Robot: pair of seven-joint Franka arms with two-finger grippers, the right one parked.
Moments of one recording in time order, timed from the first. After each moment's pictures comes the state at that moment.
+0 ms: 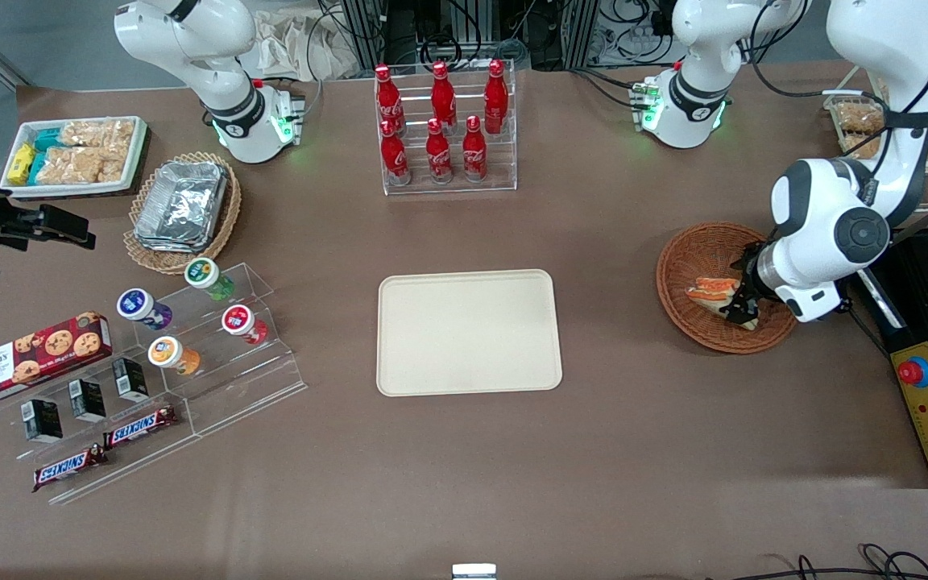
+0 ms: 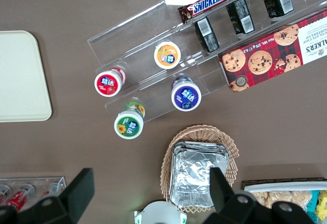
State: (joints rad) arm 0.25 0.17 -0.27 -2.30 0.05 2.30 -1.30
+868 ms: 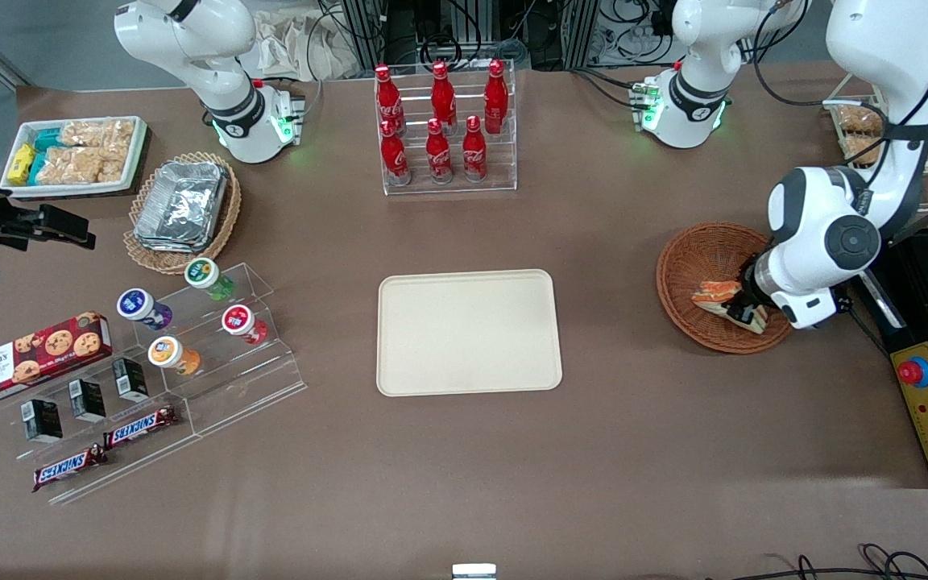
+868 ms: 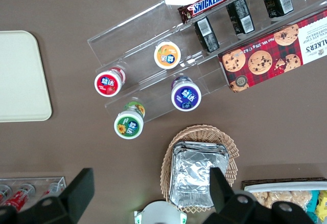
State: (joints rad) arm 0.25 0.20 -0.27 -2.23 0.11 2.27 -1.28
